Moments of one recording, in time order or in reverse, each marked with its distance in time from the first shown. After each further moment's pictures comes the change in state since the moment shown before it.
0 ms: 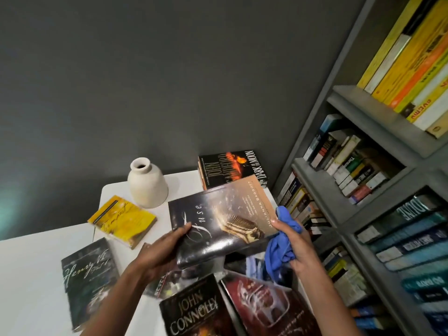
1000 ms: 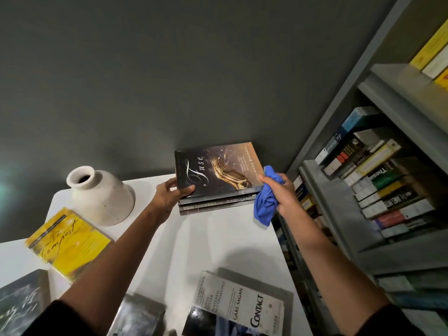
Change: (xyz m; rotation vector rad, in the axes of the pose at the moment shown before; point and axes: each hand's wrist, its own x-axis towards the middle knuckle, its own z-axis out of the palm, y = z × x) left_hand 0.226 0.088 0.035 0.231 0.271 0.371; right_hand 0.272 -0.053 0.022 -0.239 0.084 -0.056
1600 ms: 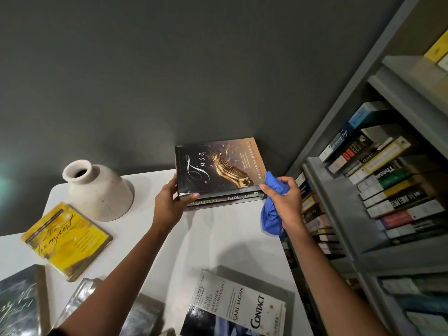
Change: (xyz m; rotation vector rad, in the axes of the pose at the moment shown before) left_hand -0.024 -0.024 0.014 0.328 0.174 0.244; right_hand -0.025 0.021 -0.013 -0.280 0.078 -0.336
